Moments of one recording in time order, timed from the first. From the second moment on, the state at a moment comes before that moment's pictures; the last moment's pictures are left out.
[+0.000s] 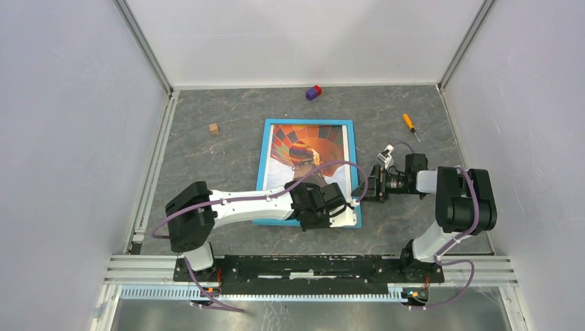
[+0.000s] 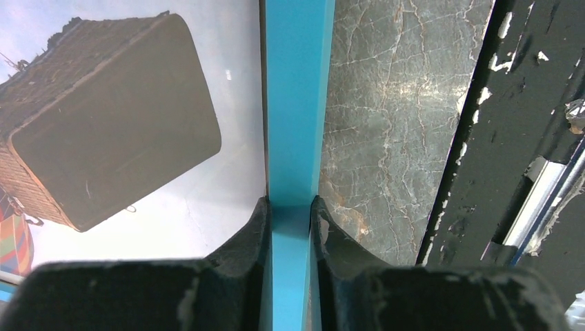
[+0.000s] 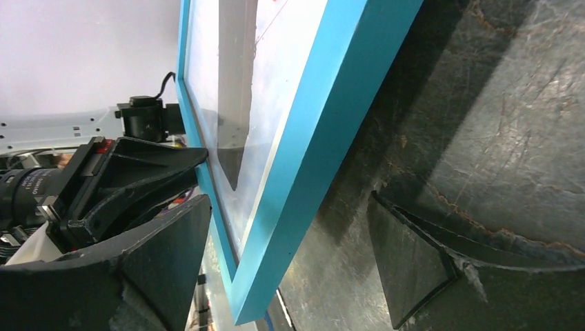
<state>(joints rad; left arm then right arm) -1.23 1.71 1.22 -0.72 -0.05 0.37 -0.11 1.65 0.58 -0.16 -1.19 0.04</state>
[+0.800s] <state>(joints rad) -1.21 1.66 1.21 -0.71 0.00 0.35 0.04 1.84 0.31 1.07 -1.21 1.04</state>
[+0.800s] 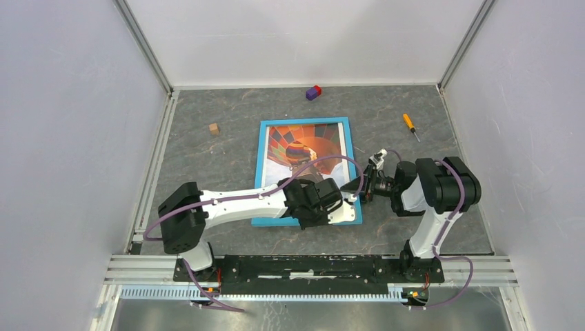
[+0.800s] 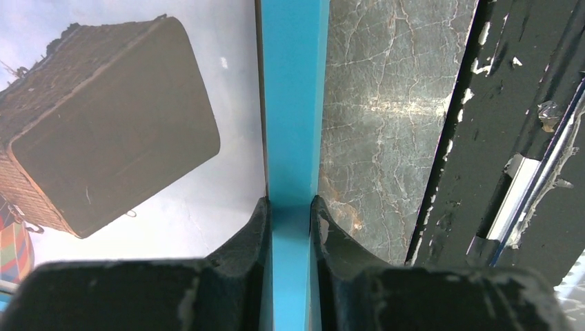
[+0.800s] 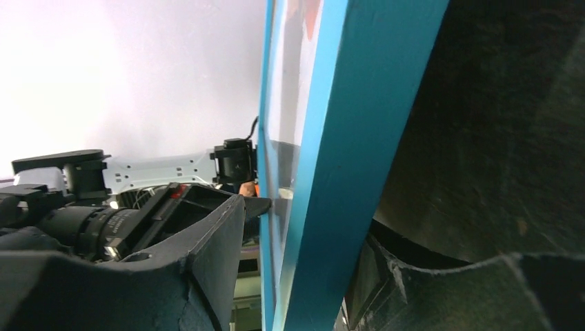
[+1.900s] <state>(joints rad) -0.61 1.33 1.29 -0.82 0.45 0.21 0.04 1.46 0.80 -0.45 -1.10 0.23</state>
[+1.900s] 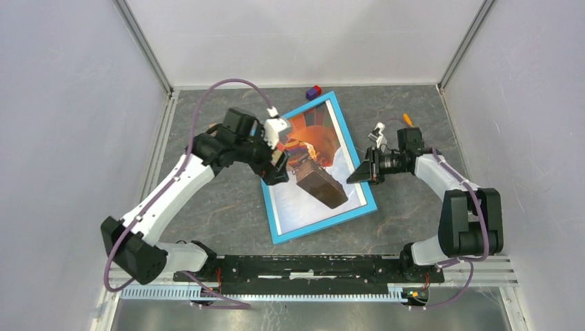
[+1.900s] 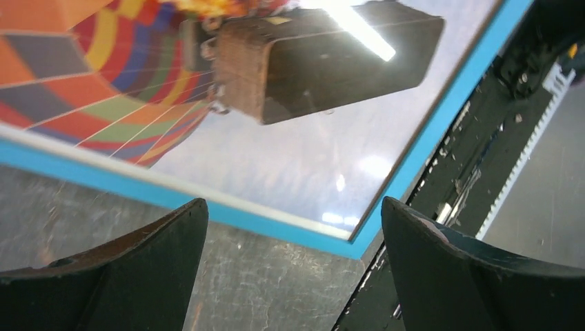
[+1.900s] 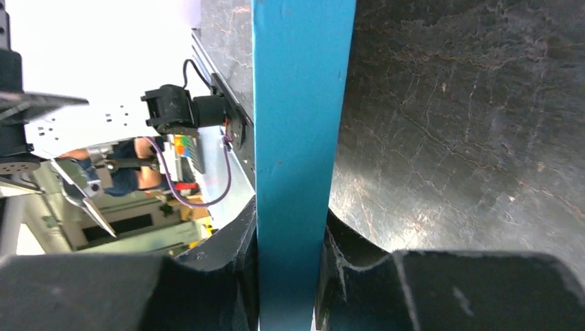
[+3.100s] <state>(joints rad) 0.15 1.20 1.18 -0.73 0.44 -0.16 0.24 1.30 1.59 -1.06 -0.35 -0.71</state>
